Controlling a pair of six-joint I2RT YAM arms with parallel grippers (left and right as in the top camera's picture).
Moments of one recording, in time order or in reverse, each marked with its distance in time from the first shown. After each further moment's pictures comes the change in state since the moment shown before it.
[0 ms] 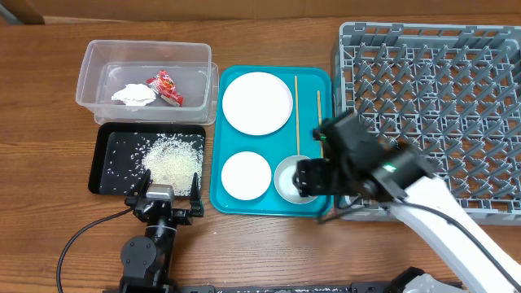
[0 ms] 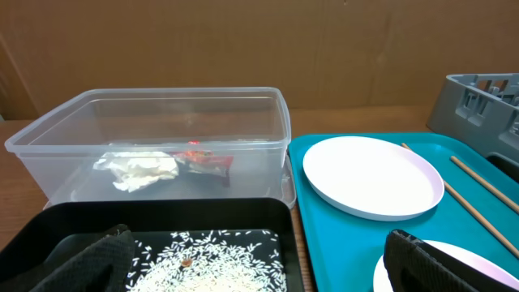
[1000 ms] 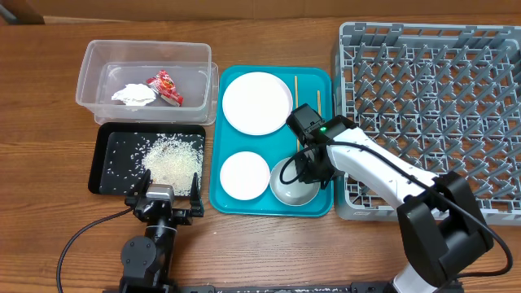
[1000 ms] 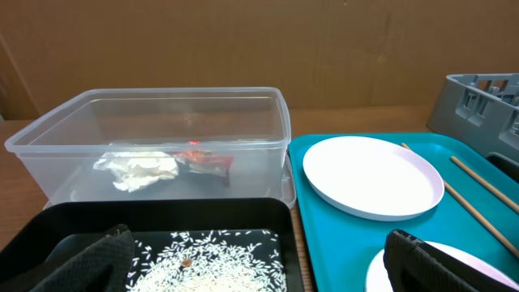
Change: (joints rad) left arm 0.000 0.000 0.000 0.000 0.000 0.000; right arm -0.055 0.453 -0.003 0.123 0.192 -0.108
